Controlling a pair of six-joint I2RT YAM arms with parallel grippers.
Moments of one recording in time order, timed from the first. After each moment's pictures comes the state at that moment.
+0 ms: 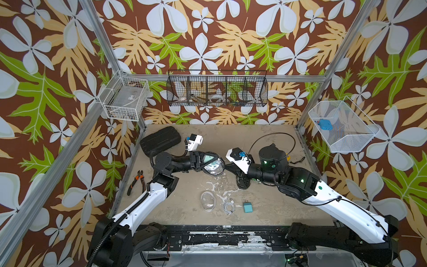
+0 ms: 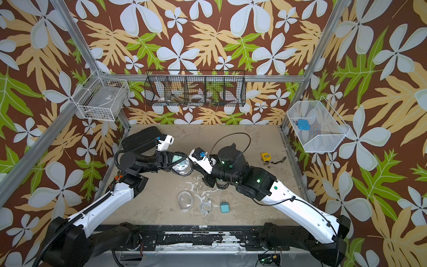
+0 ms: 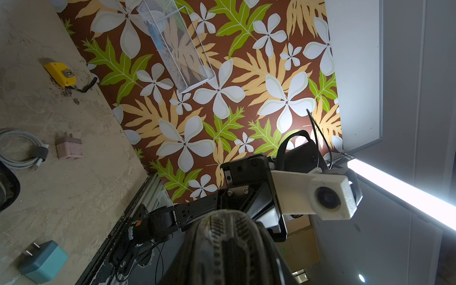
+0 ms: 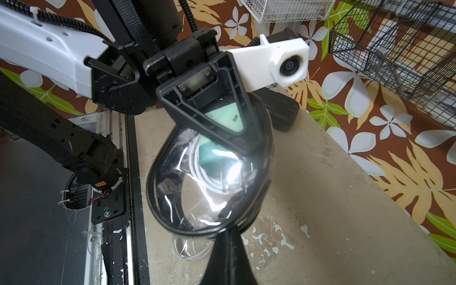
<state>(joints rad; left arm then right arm) -0.37 1.15 0.71 0.83 1.05 -1.56 0.93 1.15 1.29 -0.53 -0.15 -0.19</state>
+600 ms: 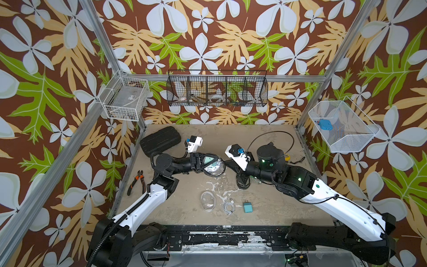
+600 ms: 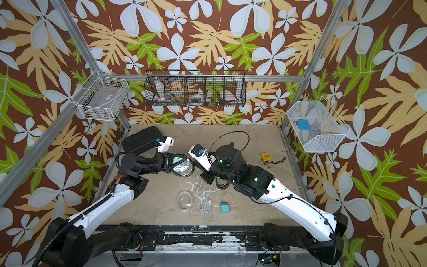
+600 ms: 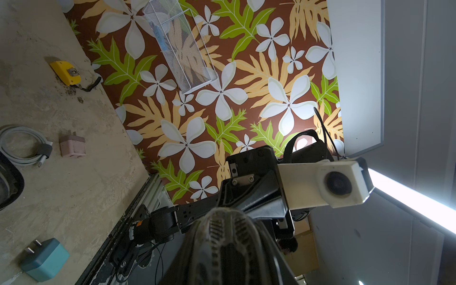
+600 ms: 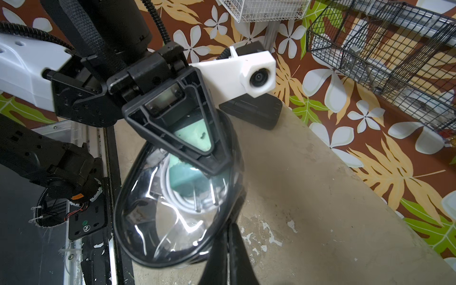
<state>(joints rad) -0.40 1.14 0.67 0.83 1.02 -1.54 0.93 1.20 1.32 -0.53 -0.07 -0.16</state>
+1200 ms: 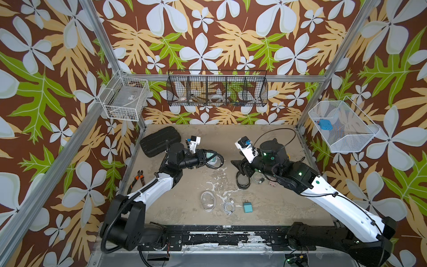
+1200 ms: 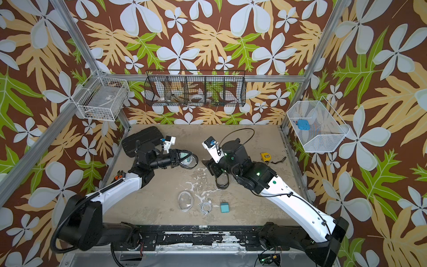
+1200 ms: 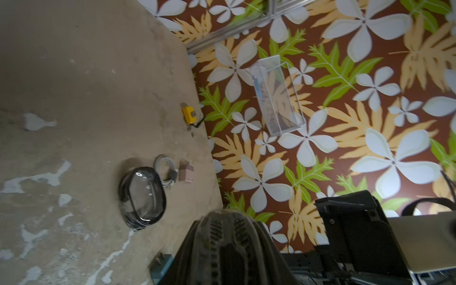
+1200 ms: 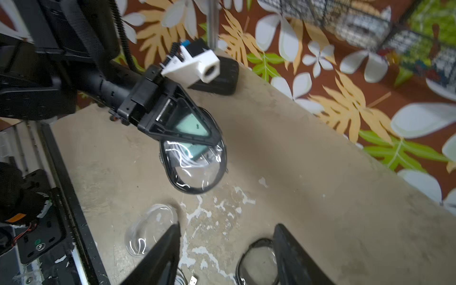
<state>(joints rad) -0.34 1.44 0.81 0.40 0.78 -1.05 0.72 1.18 1.25 -0.61 -0.02 -0.04</state>
